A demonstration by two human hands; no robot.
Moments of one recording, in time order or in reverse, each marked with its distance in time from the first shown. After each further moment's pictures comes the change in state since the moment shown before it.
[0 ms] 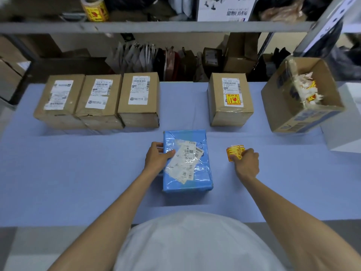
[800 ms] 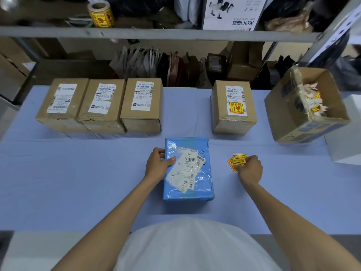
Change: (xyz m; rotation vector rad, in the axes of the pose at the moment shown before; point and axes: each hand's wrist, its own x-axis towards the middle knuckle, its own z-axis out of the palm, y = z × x) left_hand 0.006 0.000 -0.002 0.068 -0.001 0.028; right_hand 0.016 -0.007 -0.002 0.070 0.019 0.007
